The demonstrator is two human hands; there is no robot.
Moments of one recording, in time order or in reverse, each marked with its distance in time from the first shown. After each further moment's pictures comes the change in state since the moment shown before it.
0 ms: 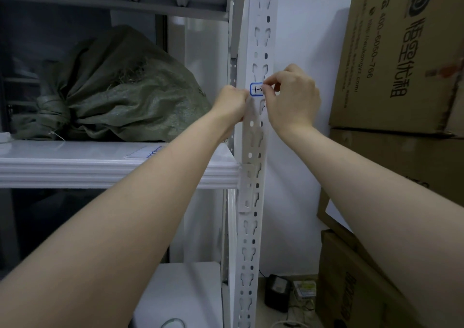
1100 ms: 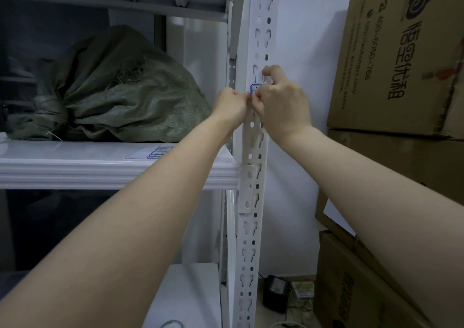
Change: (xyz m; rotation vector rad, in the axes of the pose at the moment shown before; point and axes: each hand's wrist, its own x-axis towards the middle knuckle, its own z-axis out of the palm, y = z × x) left_hand 0.019 -0.017 -0.001 -0.015 0.009 0.036; right_hand -0.005 -0.003 0.008 -0.210 -0.053 -0.354
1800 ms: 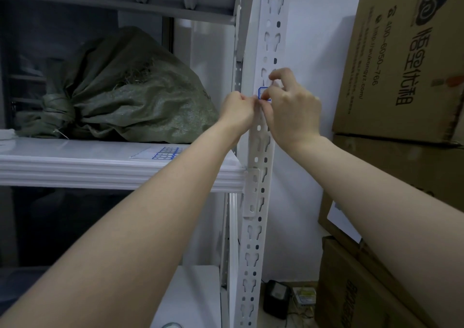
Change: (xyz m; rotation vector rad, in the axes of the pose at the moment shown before) left_hand 0.009 -0.010 0.001 -0.004 0.058 0.033; right_hand -0.008 0.005 0.006 -0.040 0.183 -0.050
